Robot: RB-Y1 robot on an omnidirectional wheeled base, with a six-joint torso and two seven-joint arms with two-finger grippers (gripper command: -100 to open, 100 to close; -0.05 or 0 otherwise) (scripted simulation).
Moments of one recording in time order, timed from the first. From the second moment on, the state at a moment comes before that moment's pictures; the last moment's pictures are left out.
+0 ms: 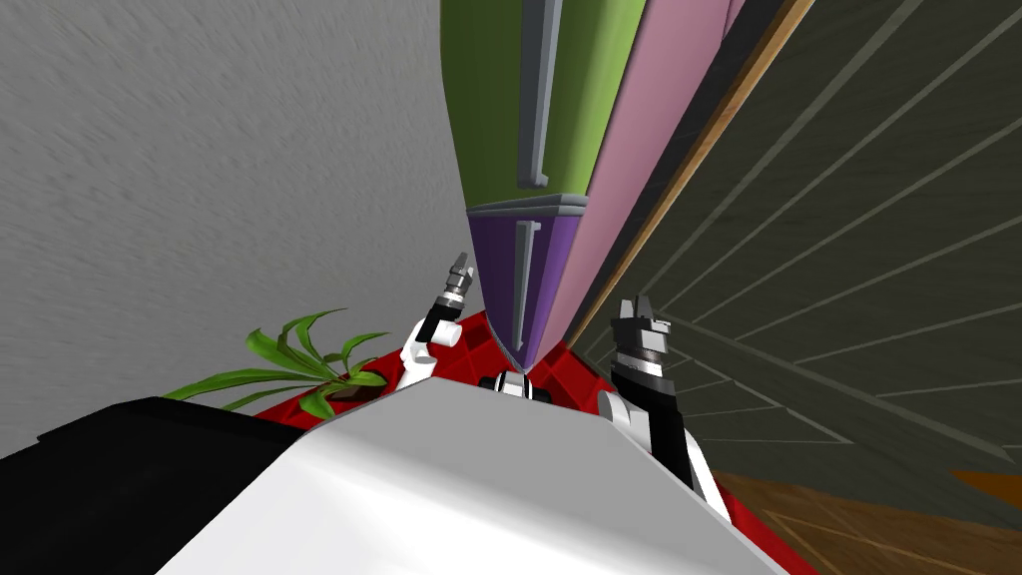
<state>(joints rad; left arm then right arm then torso) 0.10 0.18 0.00 -2.22 0.01 -0.06 -0.08 0.53 0.00 -0.06 -2.36 0.03 -0.38 -0.05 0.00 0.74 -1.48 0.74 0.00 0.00</state>
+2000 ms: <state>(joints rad) -0.42 0.19 -0.04 -2.22 -0.11 0.46 -0.13 0.53 0.00 -0.06 -2.36 0.03 -0.38 -0.05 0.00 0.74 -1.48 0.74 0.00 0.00</state>
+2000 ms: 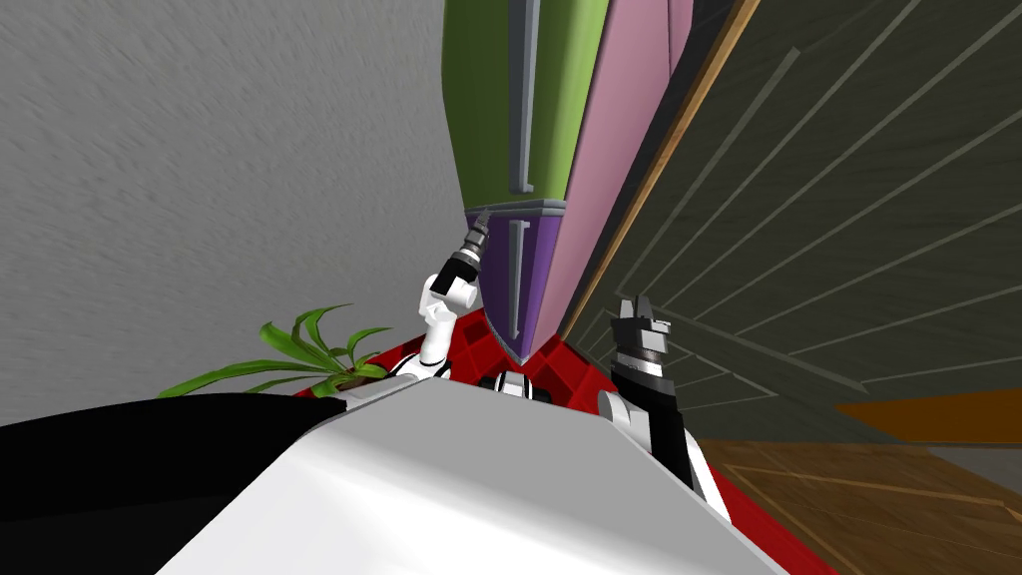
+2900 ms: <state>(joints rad) -0.62 0.19 -0.08 -2.18 -0.16 0.67 -0.14 0.53 0.00 -0.06 -2.36 0.03 -0.38 -0.05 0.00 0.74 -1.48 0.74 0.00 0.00</state>
